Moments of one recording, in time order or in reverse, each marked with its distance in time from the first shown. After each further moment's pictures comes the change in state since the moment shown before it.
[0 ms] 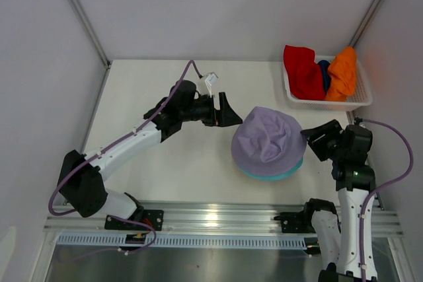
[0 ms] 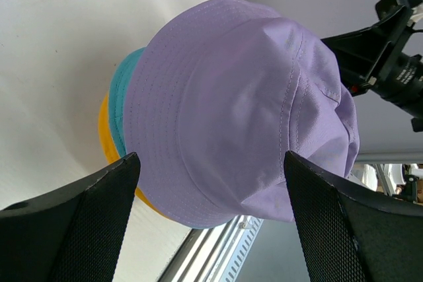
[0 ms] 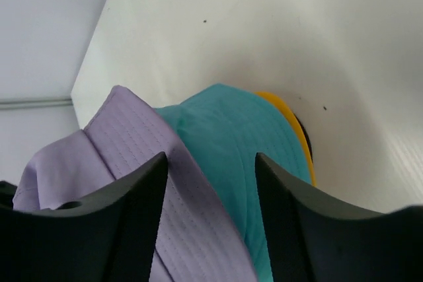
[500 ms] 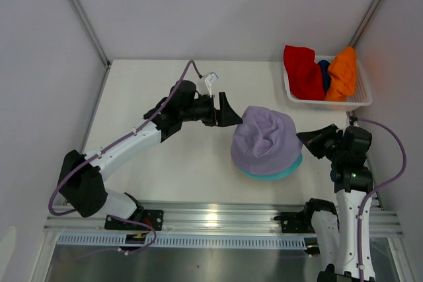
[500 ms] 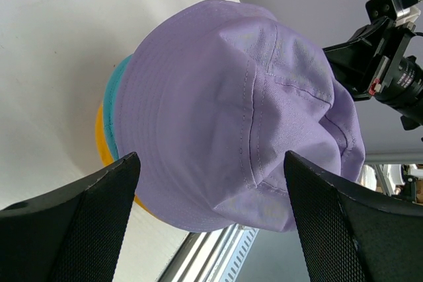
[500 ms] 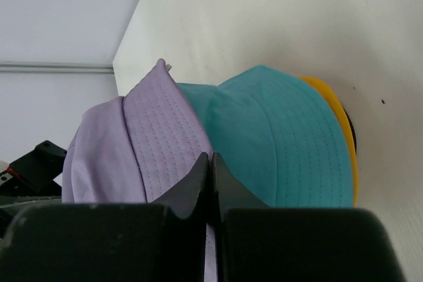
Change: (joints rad) left arm 0.000 0.000 -0.002 0.007 0.001 -0.005; right arm -0.017 -0.028 -0.066 0.109 -0.193 0.056
